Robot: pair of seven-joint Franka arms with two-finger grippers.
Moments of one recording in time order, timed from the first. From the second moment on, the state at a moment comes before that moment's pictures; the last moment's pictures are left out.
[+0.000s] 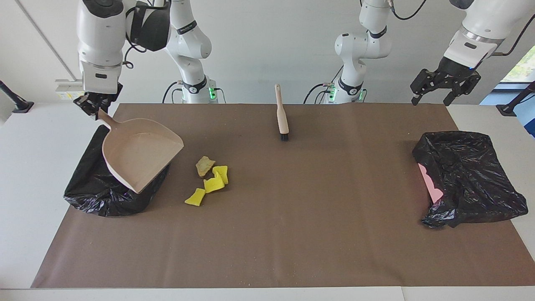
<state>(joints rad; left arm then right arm) -0.11 -0.02 0.07 -1.48 -0.03 1.49 0.01 -0.23 -0.06 0.42 -1.79 -0.35 1.69 -0.56</state>
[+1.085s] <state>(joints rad) -0.03 -0.02 -0.04 -1.48 -0.03 1.48 0.01 0.25 0.44 0.42 -1.57 -0.17 1.98 0.68</state>
